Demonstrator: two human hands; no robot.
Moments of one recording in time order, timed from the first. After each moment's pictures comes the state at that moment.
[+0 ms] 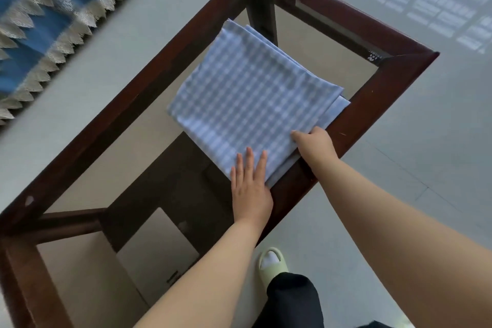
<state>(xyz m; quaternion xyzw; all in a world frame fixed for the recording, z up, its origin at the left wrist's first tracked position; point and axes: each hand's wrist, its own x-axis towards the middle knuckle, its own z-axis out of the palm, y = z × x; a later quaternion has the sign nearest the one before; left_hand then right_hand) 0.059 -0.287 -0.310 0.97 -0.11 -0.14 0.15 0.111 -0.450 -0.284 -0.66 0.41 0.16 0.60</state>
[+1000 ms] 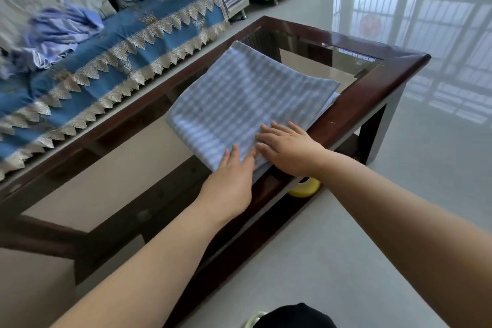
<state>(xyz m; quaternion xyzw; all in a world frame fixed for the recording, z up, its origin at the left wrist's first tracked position) 0.028 -0.303 -0.304 0.98 -0.14 -0.16 0.00 0.061 -0.460 -0.329 -0.96 -0.14 0.10 0.24</state>
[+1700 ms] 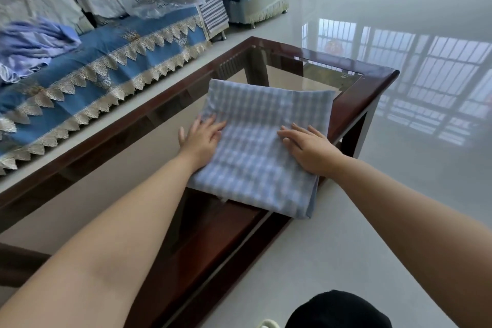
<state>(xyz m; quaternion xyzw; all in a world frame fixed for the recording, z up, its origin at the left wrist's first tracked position) 0.163 -0.221 -0.327 0.98 -0.18 -0.01 0.08 0.046 -0.468 -0.341 -0.95 0.00 0.01 0.31</state>
